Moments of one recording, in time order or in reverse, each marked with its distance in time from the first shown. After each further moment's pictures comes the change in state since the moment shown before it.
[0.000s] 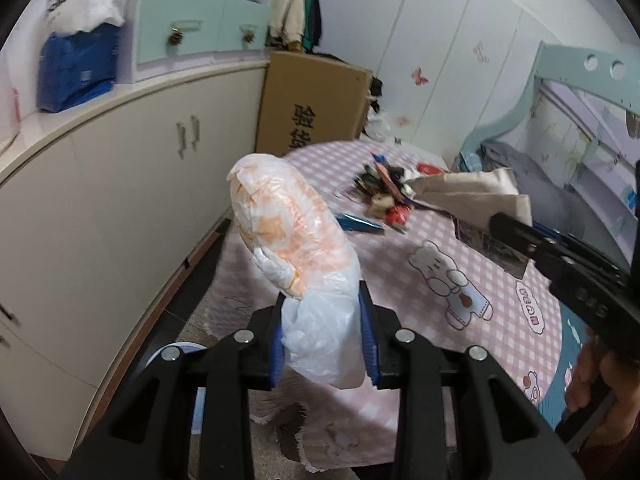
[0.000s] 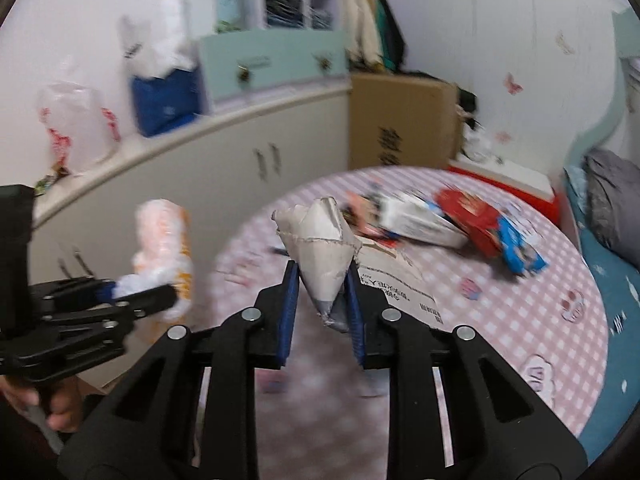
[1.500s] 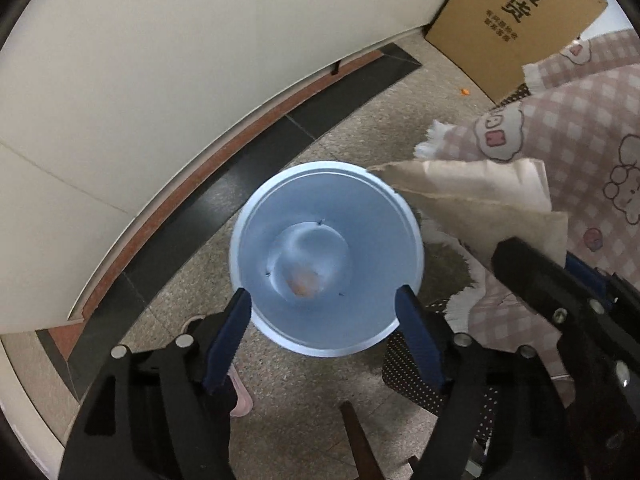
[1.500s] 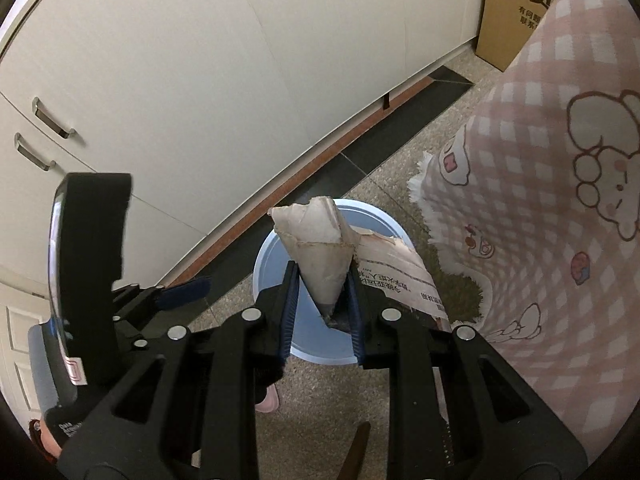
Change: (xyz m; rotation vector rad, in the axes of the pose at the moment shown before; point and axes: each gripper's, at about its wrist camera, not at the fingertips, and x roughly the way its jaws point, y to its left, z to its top) left arm 0.204 0.304 -0.195 -0.399 0.556 0.298; right arm 0.345 0.239 -0.183 -0.023 0.607 0.222
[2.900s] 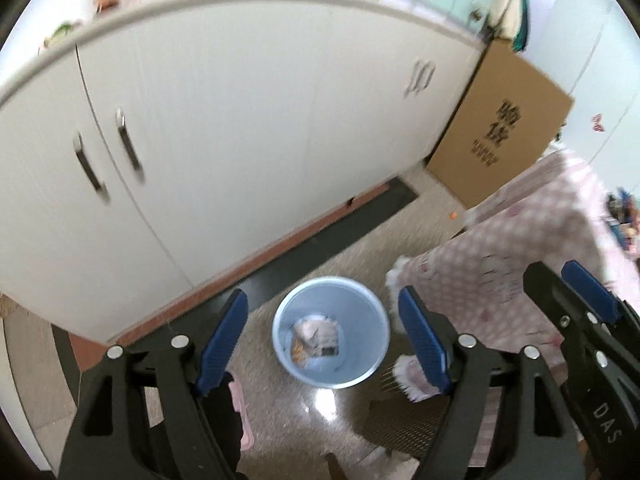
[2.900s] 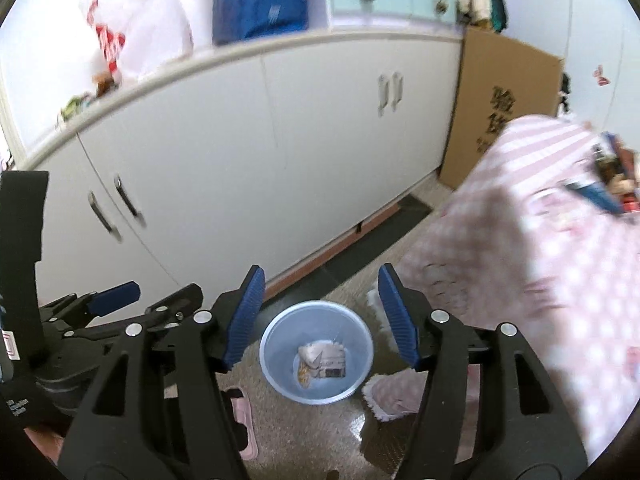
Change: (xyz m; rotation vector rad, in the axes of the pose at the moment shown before) left arm -0.241 -0.015 -0.043 -0.087 -0.458 0.024; right arm -0.224 0.038 -0.011 -0.085 -0.432 -0.124
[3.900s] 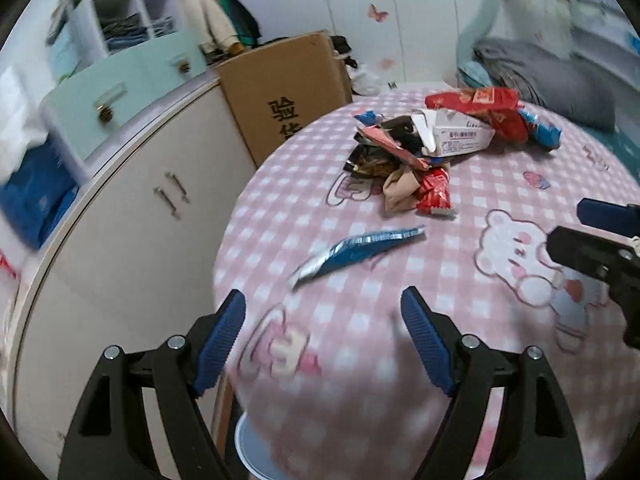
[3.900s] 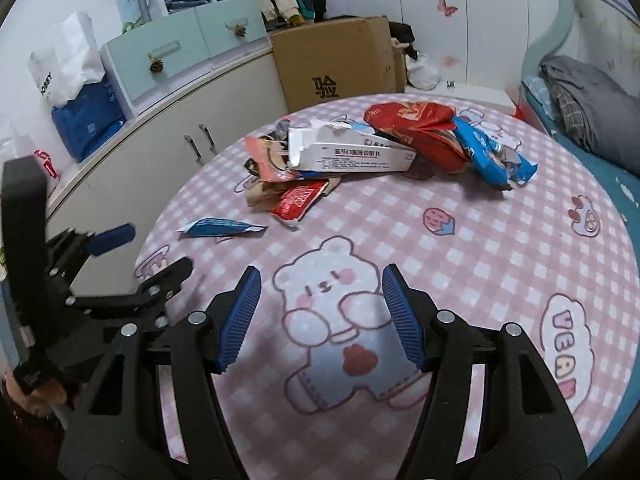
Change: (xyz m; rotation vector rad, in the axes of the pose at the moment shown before) left arm -0.006 -0.351 0.006 0.862 -0.144 -0.184; right arm -0.116 -0.295 -0.016 0.405 -0.027 -0.237
